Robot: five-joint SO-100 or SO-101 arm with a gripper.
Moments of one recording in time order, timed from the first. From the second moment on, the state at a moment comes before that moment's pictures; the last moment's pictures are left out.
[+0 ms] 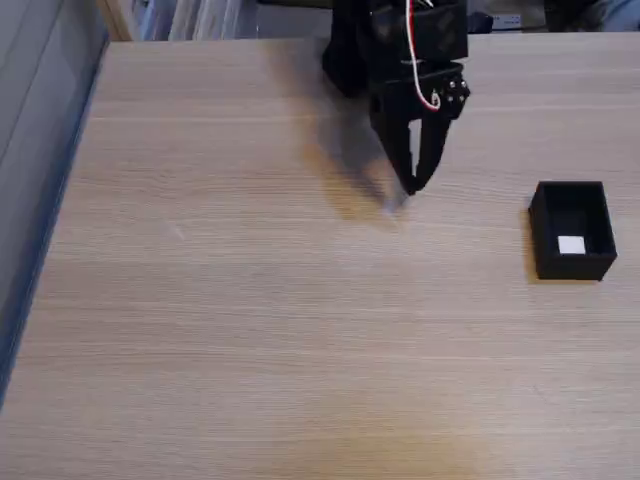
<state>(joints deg) -8.4 156.7 158.8 47.5 -102.4</state>
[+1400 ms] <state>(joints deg) -0.7 190.5 177.2 76.8 -92.2</state>
